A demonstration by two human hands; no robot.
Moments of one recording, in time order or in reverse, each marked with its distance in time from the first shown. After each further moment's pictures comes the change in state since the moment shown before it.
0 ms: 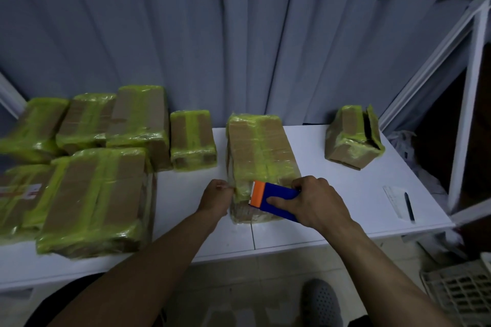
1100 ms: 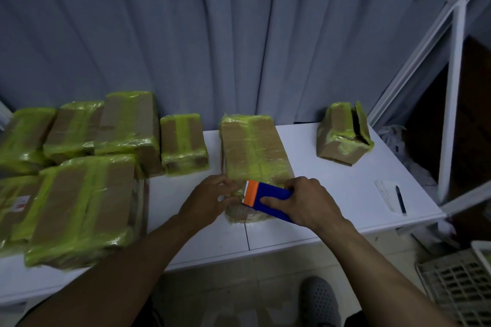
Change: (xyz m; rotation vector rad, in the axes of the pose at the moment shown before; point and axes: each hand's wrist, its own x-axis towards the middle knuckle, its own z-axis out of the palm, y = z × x) left_hand -0.002 -0.001 -0.019 0.657 -0.183 1.058; right_hand 0.002 0.013 0.006 0.032 -0.008 0.010
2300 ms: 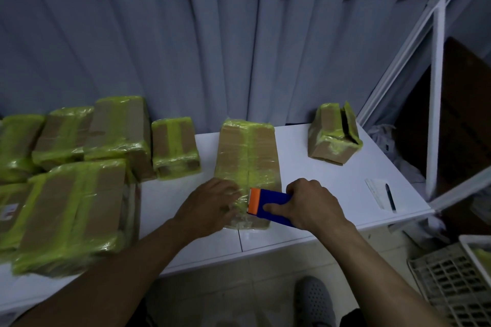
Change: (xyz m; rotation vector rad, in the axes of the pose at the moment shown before) left_hand 0.001 0.018 -0.002 0.341 -0.119 0.272; right_hand -0.018 0.007 -0.021 -0.144 -0.021 0.086
